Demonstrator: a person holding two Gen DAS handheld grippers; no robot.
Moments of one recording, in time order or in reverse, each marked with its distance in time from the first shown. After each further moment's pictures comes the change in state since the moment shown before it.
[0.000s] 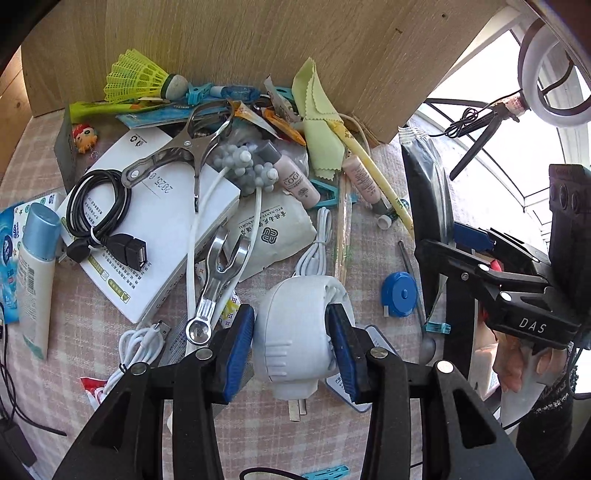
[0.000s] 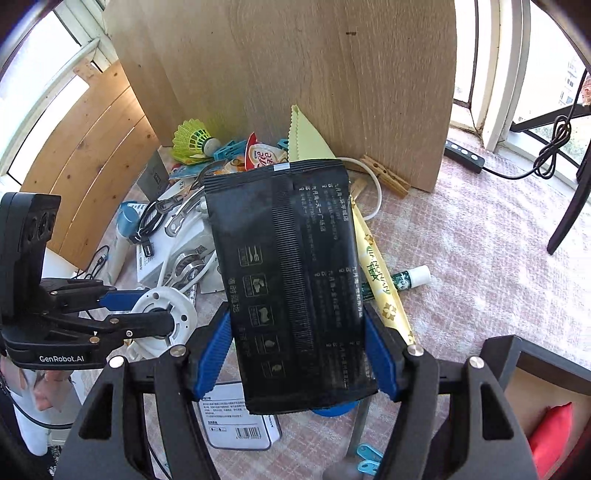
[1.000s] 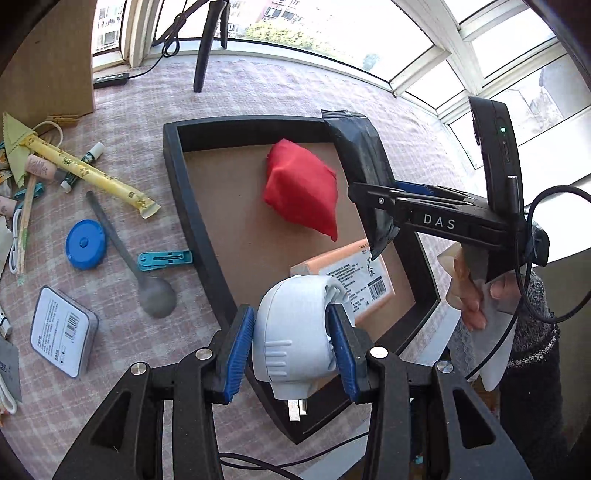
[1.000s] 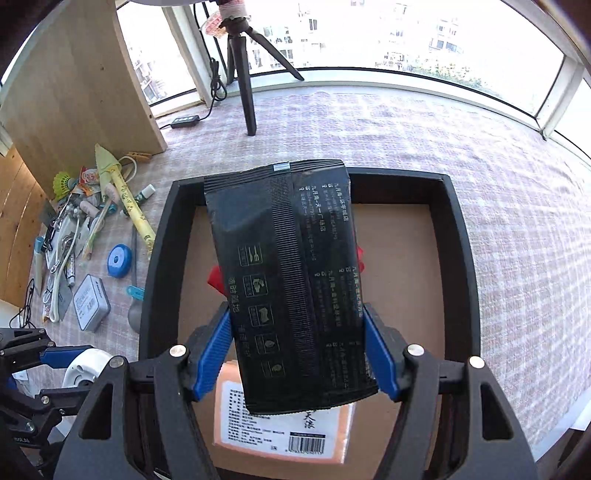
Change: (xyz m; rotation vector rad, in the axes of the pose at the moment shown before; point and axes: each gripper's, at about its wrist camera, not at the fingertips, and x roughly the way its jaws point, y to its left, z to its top) left arm 0.043 -0.273 -0.123 0.452 0.144 -0.265; right arm -0.160 -0.173 -0.177 0.403 -0.037 -0.387
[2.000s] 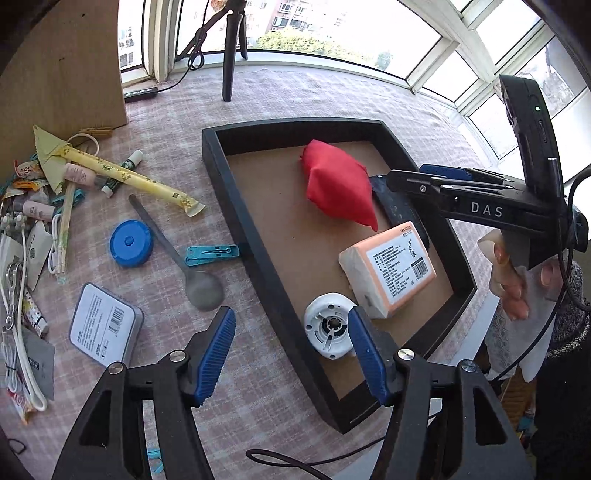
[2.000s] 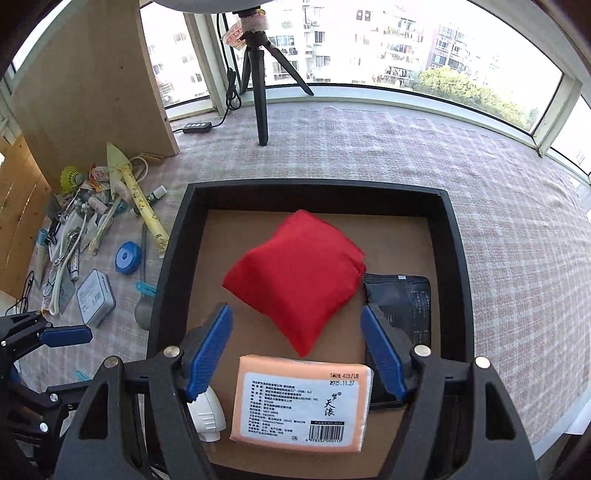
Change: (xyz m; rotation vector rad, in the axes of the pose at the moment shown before) left arm -0.023 0.045 -0.020 -0.001 -0.066 0.179; right arm -0.020 0.041 0.001 -0.087 -0.057 0.022
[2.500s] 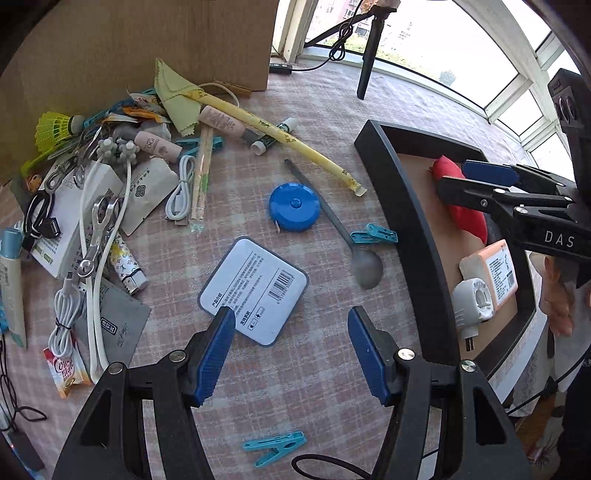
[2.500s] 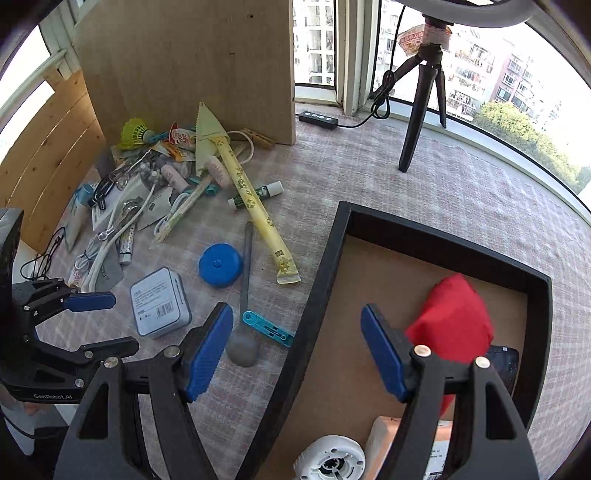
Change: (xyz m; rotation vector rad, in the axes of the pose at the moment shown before) left arm -0.007 0.110 -0.037 -0.156 -0.022 0.165; right arm 0.045 0.141 0.030 -0.241 0.035 0.119
